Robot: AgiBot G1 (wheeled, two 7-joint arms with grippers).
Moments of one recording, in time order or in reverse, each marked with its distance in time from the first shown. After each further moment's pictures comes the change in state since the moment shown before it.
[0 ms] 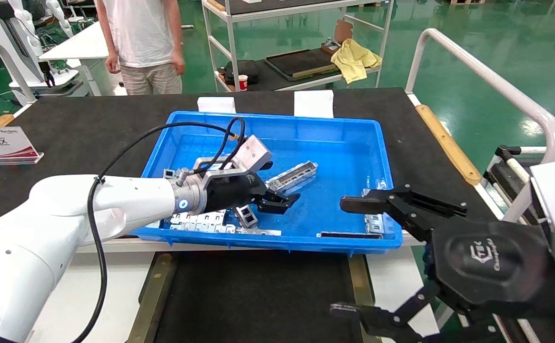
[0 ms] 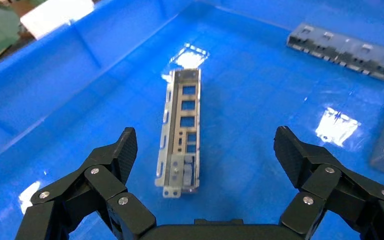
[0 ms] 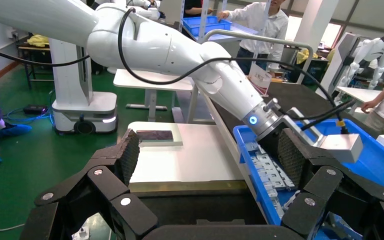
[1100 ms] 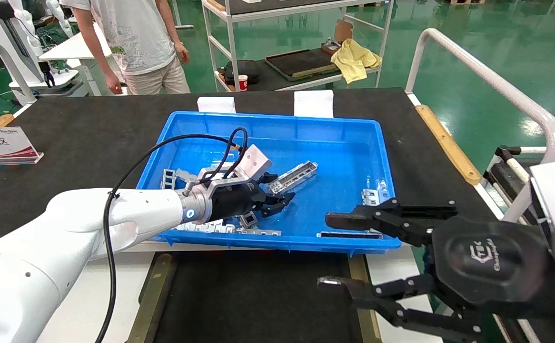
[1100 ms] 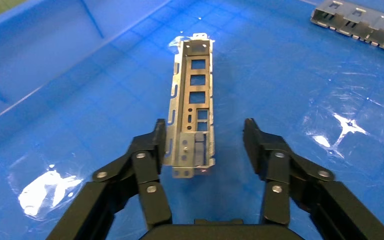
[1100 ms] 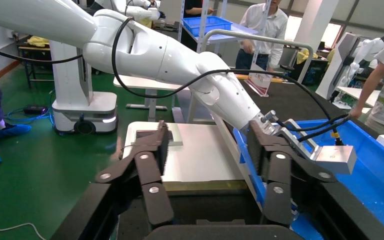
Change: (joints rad) left arm 0.031 0.001 0.245 -0.040 -0.175 -0.148 -0.073; right arm 0.000 0.000 0.000 0.000 0.000 0.000 0.000
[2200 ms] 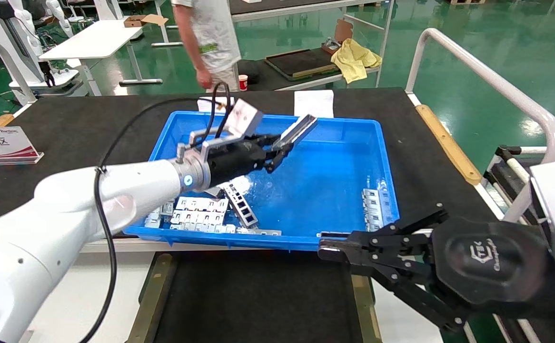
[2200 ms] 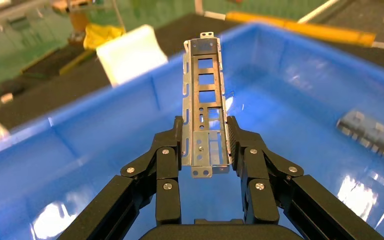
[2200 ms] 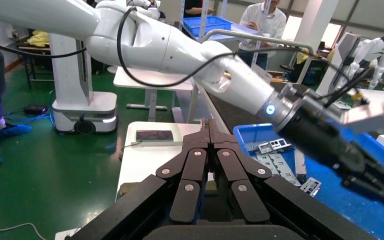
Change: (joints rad) left arm -0.055 -0.027 0.065 -0.035 -0.270 -0.005 0.015; right arm 0.000 0.000 0.000 0.000 0.000 0.000 0.000
